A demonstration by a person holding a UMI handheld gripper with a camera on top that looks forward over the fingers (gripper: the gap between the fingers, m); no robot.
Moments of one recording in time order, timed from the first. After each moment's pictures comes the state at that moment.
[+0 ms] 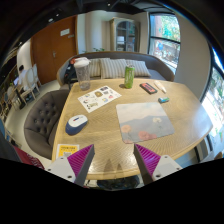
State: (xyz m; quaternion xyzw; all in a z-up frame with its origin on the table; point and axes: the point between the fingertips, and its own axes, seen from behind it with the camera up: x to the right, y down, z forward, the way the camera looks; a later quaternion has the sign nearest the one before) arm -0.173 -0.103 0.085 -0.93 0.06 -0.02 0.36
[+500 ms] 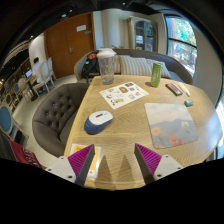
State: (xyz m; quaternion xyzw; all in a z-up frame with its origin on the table) arm -0.257 -0.067 0.036 -0.93 -0.01 0.04 0.36
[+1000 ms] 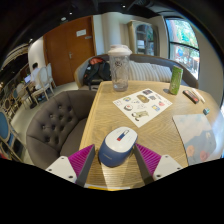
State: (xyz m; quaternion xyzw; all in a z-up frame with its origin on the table) arm -0.336 0.051 -0.012 -0.91 0.00 0.04 0.40
